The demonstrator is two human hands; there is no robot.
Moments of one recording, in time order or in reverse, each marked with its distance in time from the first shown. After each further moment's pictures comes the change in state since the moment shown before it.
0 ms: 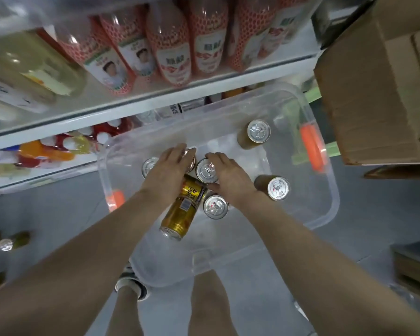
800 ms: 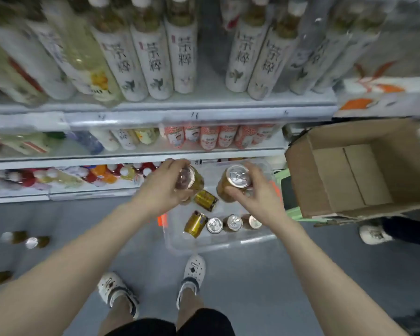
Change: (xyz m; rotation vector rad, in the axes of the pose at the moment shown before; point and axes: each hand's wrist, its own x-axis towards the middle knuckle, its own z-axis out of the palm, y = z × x) left_hand -0.165 0.064 -0.226 -0.290 0.270 -0.122; right_hand -0.162 -0.132 -0.209 0.250 0.286 -0.105
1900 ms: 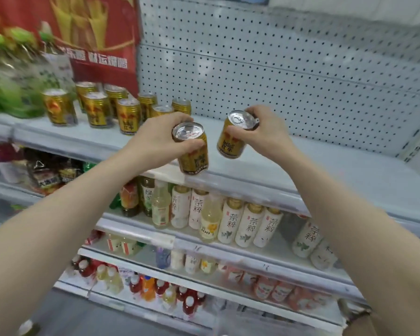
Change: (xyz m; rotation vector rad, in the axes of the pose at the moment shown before) left_hand -0.077 -0.002 -0.421 0.010 0.758 0.009; right_hand 0.145 -0.471 -0.104 -0.052 0.224 -0.659
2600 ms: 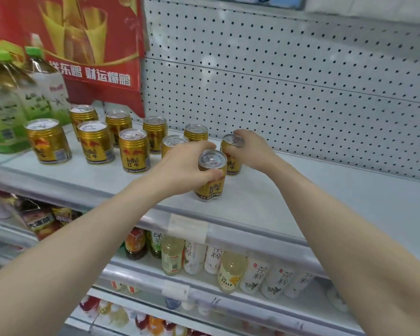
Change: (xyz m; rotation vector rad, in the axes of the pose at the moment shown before) left_hand 0.110 -0.063 0.020 0.110 -0.127 0.025; right_hand 0.156 0.038 0.108 -0.148 -0.187 0.052
